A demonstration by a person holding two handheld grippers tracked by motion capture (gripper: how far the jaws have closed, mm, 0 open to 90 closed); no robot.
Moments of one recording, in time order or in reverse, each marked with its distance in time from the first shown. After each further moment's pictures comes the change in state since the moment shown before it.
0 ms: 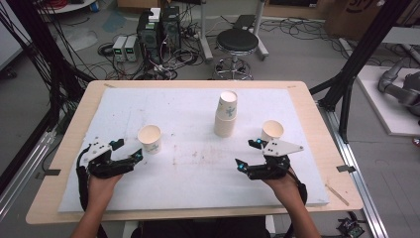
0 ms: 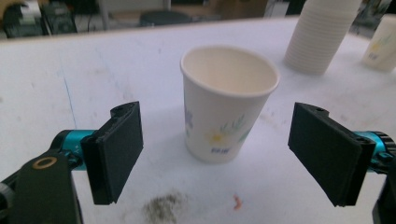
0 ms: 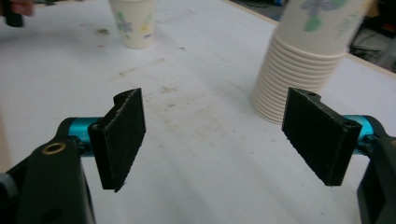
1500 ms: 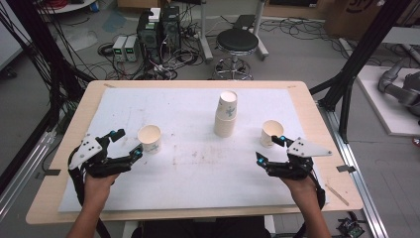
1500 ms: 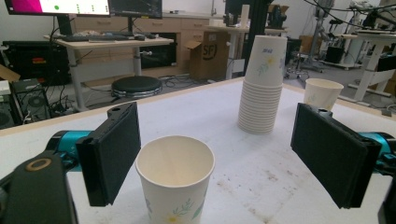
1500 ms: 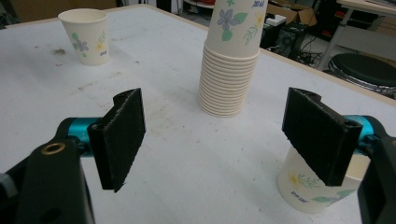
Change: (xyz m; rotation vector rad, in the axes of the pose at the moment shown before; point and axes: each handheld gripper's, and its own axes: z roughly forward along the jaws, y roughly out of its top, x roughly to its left) left arm -0.016 0.029 -0.015 -0.203 -0.139 0.074; right arm -0.016 -0.006 -0.046 -0.060 -0.158 0.060
